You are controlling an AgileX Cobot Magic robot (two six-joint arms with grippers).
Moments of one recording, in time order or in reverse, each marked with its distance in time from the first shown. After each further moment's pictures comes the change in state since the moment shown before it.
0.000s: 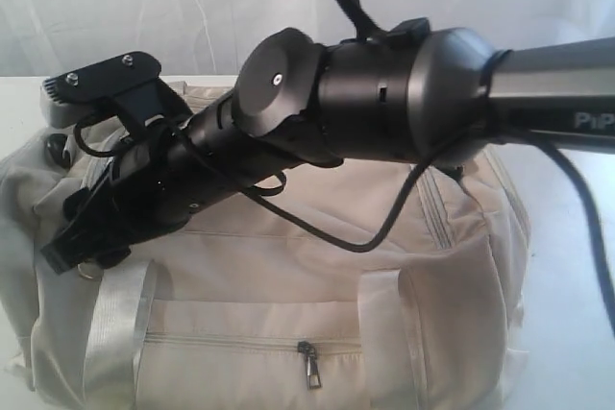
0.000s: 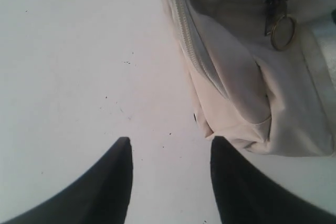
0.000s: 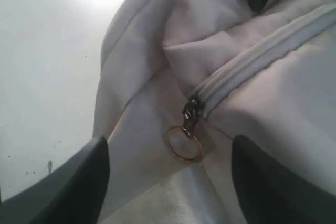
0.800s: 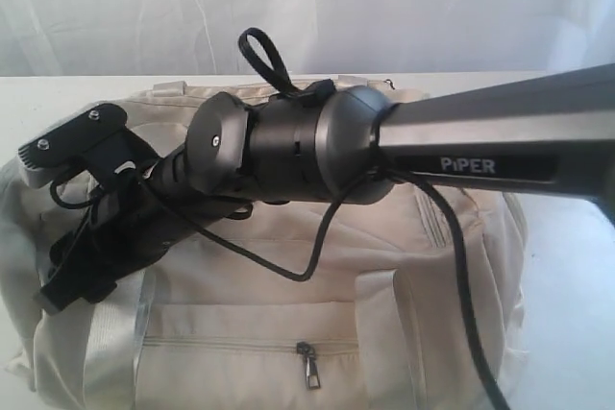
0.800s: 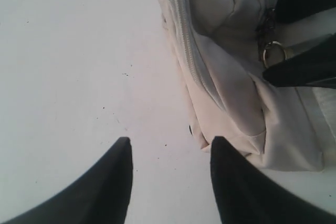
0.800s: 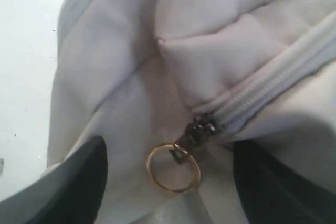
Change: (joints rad) left arm 0.000 -0.034 0.000 0.002 -0.022 -0.023; right arm 0.050 0.145 -0.065 -0.086 -0.074 0.018
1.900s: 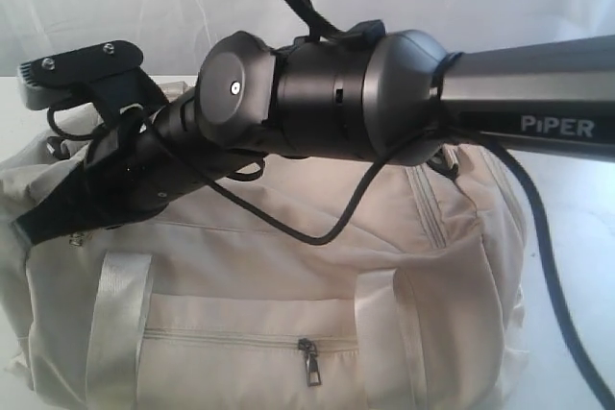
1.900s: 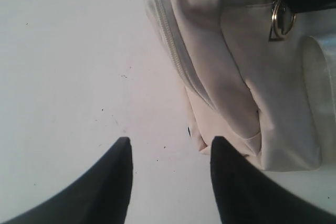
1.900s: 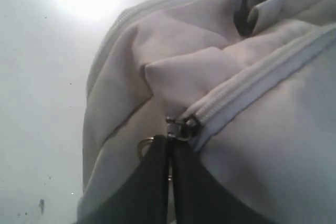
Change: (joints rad) left arm 0.000 0.000 0.000 -0.002 -0.008 0.000; right arm -0.017 -0.103 -0.016 -0.066 0.016 0.236
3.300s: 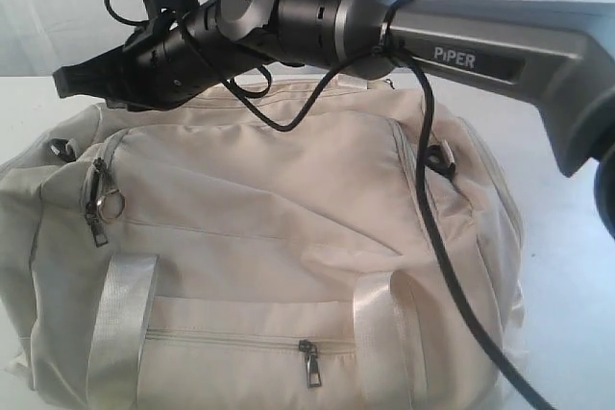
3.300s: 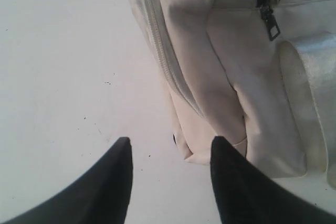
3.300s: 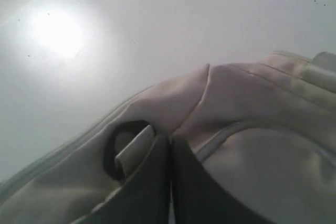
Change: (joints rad) left arm 0.000 0.000 0.041 -0.028 -0.076 0.000; right arm -0.167 0.211 -0.383 -0.020 0.083 0.158
